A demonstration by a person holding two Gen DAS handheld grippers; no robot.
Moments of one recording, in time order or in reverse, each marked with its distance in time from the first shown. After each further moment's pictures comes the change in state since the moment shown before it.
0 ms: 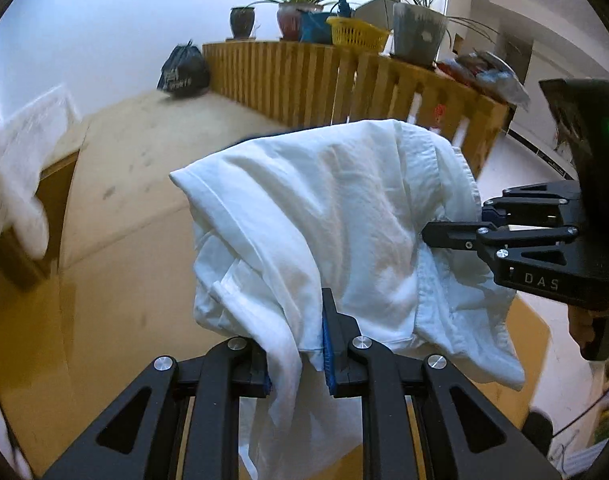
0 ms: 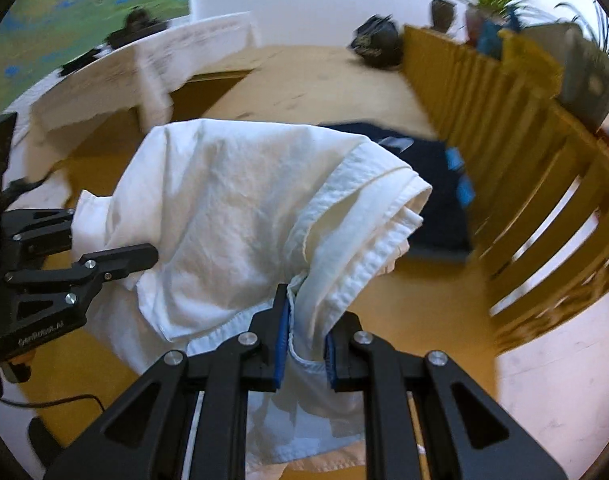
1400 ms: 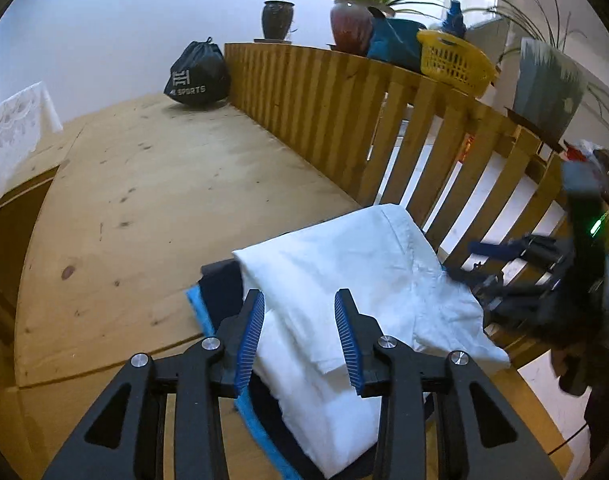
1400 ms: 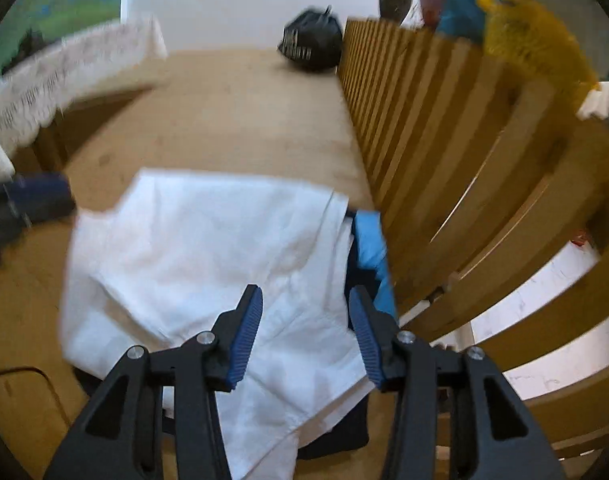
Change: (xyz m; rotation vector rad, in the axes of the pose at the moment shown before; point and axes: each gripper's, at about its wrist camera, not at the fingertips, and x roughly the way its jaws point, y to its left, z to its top) left arm 0.189 0.072 0.155 -0.091 -0.026 0.015; right arm 0.199 -0.154 0.114 0.012 0.026 -0.142
